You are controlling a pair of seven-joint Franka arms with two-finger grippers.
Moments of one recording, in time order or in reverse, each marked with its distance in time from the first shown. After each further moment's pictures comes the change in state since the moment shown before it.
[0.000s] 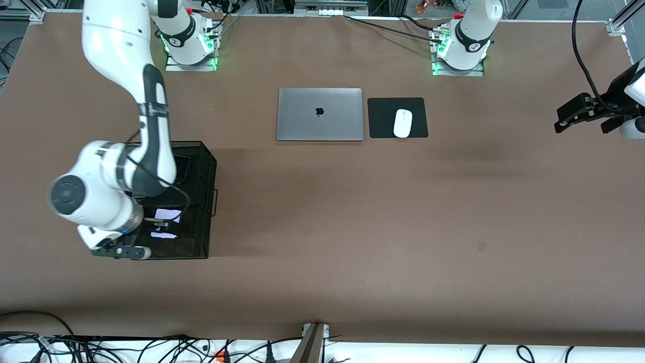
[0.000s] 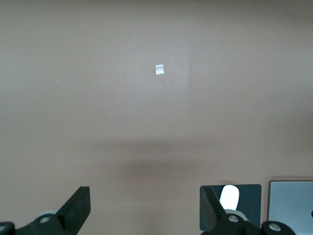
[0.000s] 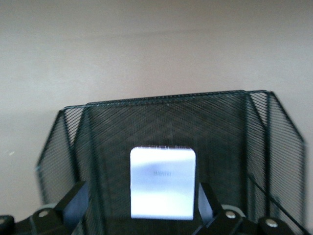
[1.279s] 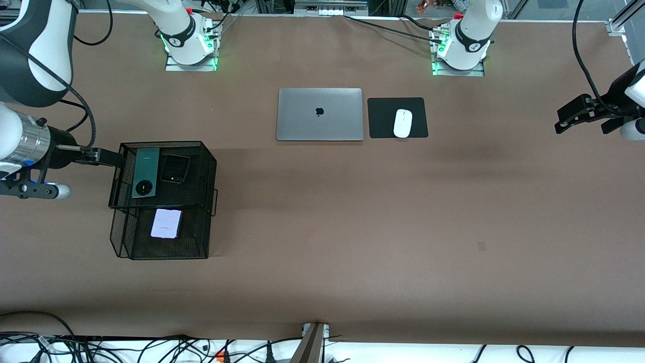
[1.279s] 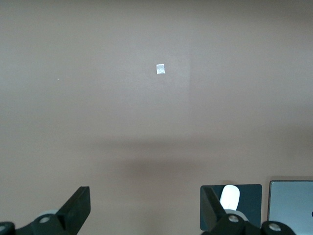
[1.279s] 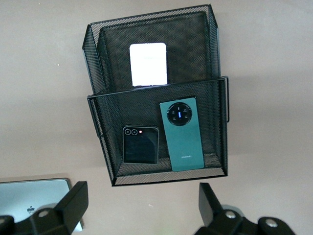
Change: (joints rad) left arm 0.003 0.003 0.001 0.000 0.000 -0.001 0.000; right arm -0.034 -0.353 0.032 0.040 -0.213 -0.484 0.123
